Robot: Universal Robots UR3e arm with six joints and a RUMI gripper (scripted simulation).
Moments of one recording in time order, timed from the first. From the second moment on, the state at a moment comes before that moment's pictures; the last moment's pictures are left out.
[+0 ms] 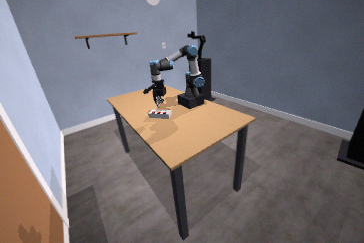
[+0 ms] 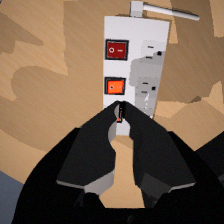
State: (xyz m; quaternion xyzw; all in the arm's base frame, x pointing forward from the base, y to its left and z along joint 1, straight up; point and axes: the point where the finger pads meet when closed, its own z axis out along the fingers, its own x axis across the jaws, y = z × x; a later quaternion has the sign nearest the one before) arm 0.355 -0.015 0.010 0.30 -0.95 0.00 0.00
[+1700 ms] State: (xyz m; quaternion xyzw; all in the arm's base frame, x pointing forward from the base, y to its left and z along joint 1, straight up) arm 0.355 -0.015 0.100 0.30 -0.95 0.00 0.00
